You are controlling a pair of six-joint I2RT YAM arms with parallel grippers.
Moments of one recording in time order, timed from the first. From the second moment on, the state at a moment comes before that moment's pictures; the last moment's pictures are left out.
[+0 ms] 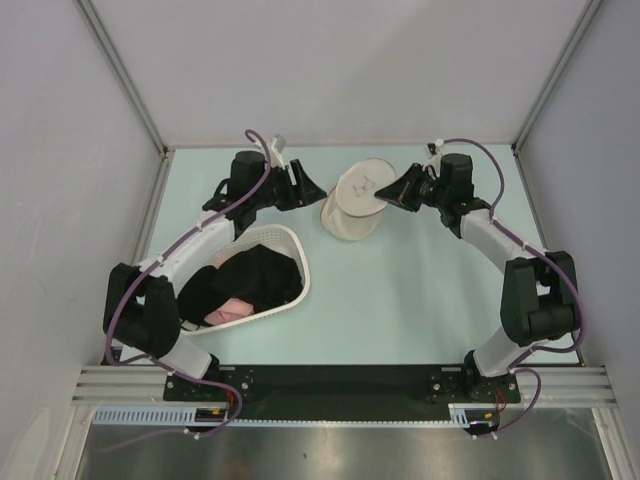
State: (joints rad) left arm -0.39 1.55 1.19 -0.08 0.40 -0.60; right arm 0.20 1.61 1.09 0.11 -0.62 0.83
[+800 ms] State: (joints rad) left arm -0.23 1.30 0.95 -0.01 0.39 -0.73; right arm 0.20 1.62 1.31 0.27 -0.85 1.11
